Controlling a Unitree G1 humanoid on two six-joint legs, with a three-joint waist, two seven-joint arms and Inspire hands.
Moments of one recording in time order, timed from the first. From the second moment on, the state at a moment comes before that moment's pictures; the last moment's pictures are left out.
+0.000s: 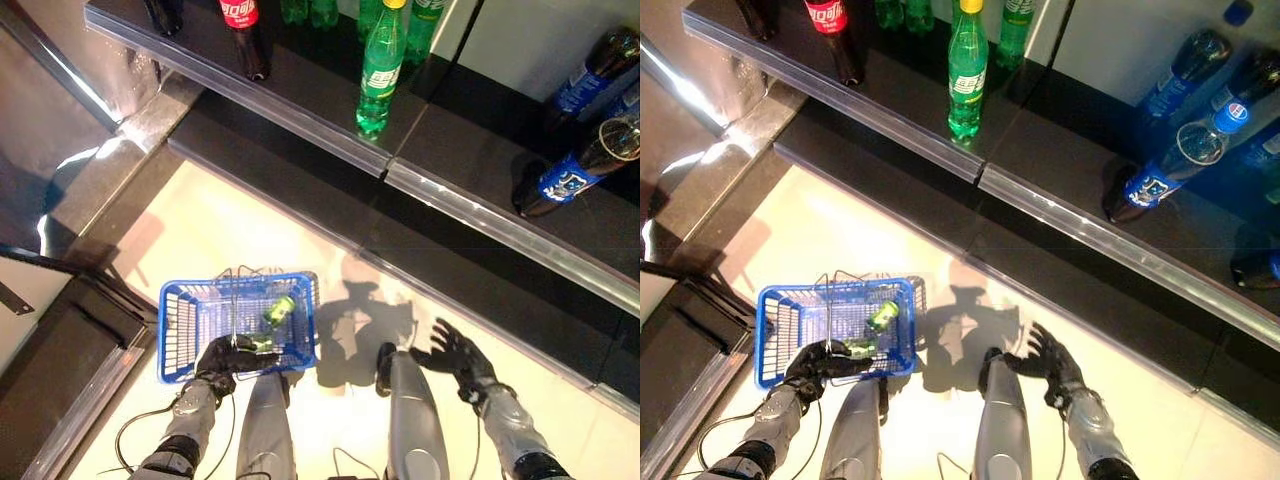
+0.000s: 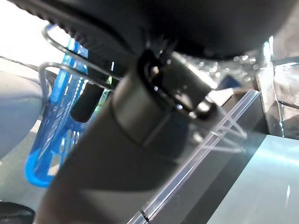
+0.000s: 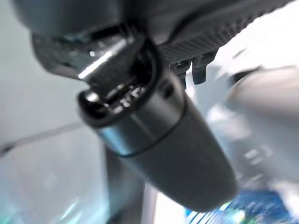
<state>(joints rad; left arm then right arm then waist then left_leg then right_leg) -0.23 0.32 -0.13 1.08 -0.43 -0.24 -0.05 -0.10 -0.38 0.15 0.63 0.41 -0.22 0.12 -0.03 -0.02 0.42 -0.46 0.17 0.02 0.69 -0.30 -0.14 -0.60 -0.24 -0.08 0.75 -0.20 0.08</state>
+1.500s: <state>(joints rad) -0.20 0.36 -0.15 1.08 -0.45 -0.22 -0.03 -0.28 -0.56 0.15 0.01 0.45 -0.29 -0.10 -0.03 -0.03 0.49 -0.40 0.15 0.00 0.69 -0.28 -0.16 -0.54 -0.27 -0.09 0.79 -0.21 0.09</state>
